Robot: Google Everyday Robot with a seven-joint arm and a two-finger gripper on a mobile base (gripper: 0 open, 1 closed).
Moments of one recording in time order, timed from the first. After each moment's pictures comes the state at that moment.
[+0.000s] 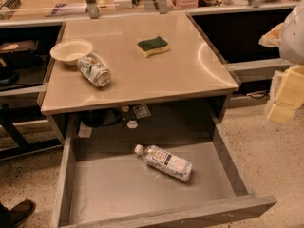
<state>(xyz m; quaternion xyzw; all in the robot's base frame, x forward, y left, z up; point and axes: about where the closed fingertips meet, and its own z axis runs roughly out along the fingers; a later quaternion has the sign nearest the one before) 0.438 -0.217 0.976 -0.60 0.78 -0.03 0.16</state>
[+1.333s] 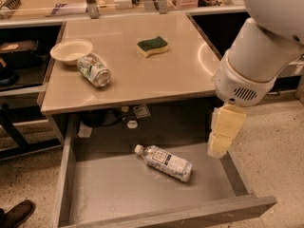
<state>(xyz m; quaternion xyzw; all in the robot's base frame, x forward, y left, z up) 0.434 -0.142 0.891 -0.62 0.78 0.00 0.11</state>
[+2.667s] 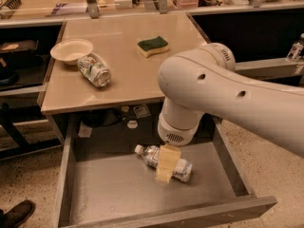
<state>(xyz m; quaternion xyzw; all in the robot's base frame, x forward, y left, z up) 0.437 -0.048 0.762 -0.63 0.77 0.02 0.08</state>
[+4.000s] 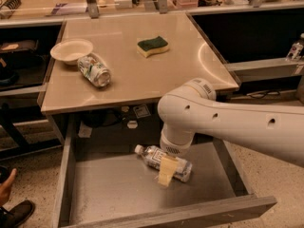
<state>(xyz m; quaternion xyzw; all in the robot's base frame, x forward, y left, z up) 0.472 -0.060 0.658 -0.59 0.80 0.01 0.06</state>
